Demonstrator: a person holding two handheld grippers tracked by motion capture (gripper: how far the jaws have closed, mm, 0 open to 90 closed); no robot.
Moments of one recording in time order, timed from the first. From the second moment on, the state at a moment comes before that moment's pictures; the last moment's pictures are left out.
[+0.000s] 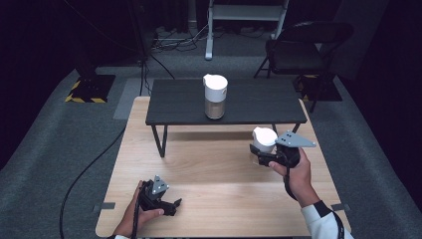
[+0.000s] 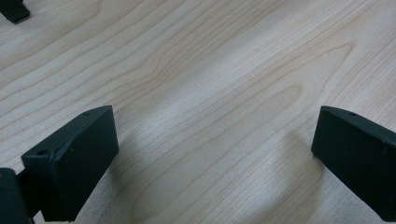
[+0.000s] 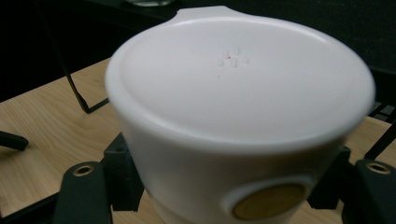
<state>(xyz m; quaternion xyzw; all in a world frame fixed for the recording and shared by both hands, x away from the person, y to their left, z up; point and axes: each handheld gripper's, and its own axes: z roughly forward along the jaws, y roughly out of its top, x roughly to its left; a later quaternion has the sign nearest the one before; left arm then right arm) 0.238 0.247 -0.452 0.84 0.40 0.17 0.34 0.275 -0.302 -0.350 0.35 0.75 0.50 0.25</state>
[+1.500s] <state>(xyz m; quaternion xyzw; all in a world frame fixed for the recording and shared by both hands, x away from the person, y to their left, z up) 0.238 0.247 -0.452 0.84 0.40 0.17 0.34 0.298 -0.264 -0.257 0.36 0.72 0.52 0.30</state>
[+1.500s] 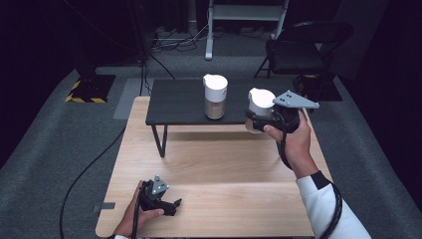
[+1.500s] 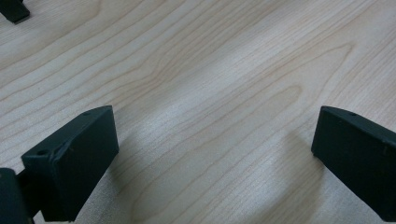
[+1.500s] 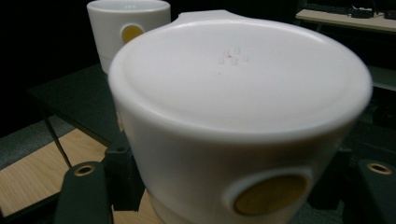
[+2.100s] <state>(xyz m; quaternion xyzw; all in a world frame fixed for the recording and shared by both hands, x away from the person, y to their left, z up) 0.238 0.247 -0.452 0.84 0.40 0.17 0.34 0.326 -0.247 -0.259 0.38 0.70 0.51 0.32</state>
